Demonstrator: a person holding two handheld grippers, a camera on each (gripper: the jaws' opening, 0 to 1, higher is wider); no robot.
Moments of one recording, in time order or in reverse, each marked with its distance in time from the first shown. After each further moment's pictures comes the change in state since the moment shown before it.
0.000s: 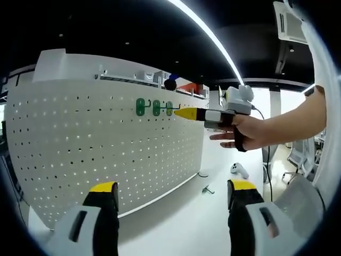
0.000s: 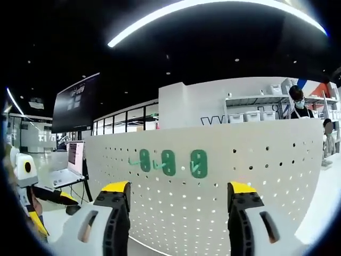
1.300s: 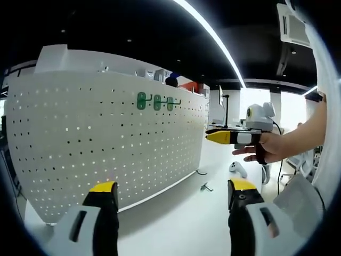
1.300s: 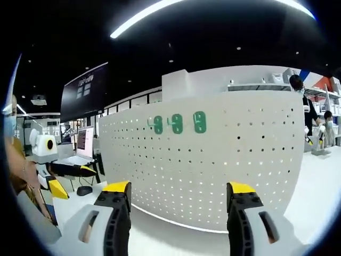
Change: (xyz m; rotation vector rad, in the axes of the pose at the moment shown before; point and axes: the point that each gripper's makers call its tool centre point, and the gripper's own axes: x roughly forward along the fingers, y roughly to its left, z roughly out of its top) left arm -0.002 -0.001 -0.011 -0.030 0.007 -0.008; right arm -0.075 0.011 -0.051 0.018 0.101 0.029
